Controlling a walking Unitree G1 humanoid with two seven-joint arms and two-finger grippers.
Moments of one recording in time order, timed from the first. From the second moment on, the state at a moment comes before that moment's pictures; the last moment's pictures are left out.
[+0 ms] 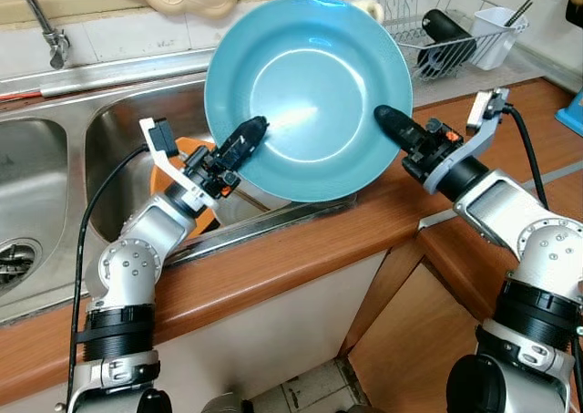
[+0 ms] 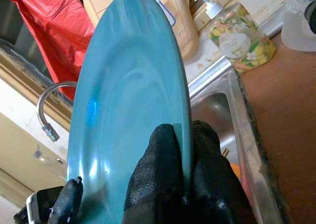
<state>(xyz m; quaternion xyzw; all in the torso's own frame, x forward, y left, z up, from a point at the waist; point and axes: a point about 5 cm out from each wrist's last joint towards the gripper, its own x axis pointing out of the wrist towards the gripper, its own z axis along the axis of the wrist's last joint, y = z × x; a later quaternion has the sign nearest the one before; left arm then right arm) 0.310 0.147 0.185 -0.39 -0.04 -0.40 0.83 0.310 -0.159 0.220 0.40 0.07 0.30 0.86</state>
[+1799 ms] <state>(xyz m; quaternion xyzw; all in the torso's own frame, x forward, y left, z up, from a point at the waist) 0.342 0.234 0.158 -0.30 0.03 -0.06 0.95 0.288 -0.132 0.204 0.05 0.13 0.39 0.91</state>
